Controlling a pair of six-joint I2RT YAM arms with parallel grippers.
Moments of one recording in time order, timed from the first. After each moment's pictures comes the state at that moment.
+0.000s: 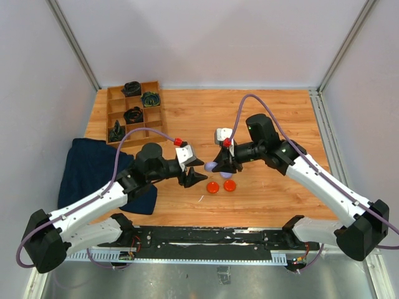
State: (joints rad) left arm -0.76 0.98 0.64 0.11 0.51 0.13; right arm 0.65 1.20 1.09 -0.53 -0.83 -0.53
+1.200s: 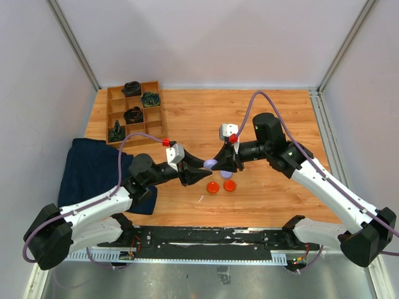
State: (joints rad) left arm -0.77 1.01 0.44 0.73 0.55 -0.18; right arm 0.65 1.14 1.09 -0.45 -0.86 -0.40
